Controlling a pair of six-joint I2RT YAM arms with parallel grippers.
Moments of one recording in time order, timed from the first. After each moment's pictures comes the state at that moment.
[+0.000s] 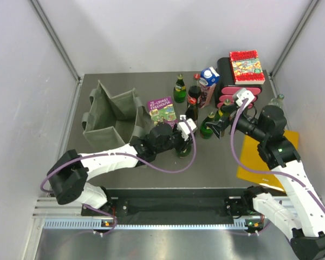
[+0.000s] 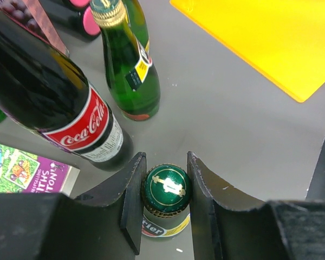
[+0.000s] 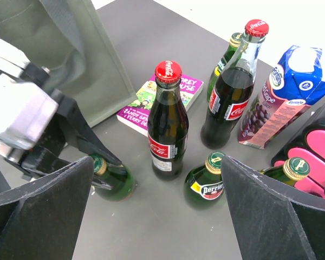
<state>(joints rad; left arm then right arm) -0.97 1.43 0.87 0.28 0.08 0.08 0.30 0.80 0.92 -0.29 -0.49 -0.09</state>
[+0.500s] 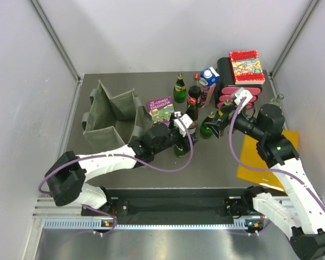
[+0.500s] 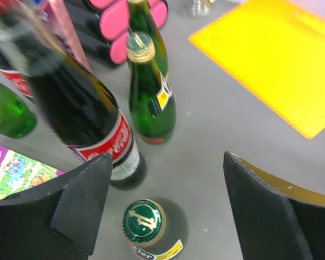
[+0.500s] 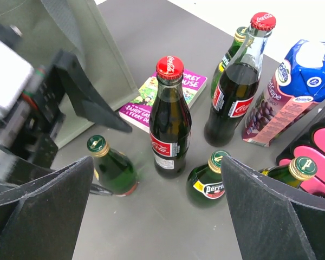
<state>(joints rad) -0.97 1.42 0.84 0.41 0.01 0.05 0.30 0.82 0.92 -0.29 -0.50 -0.09</state>
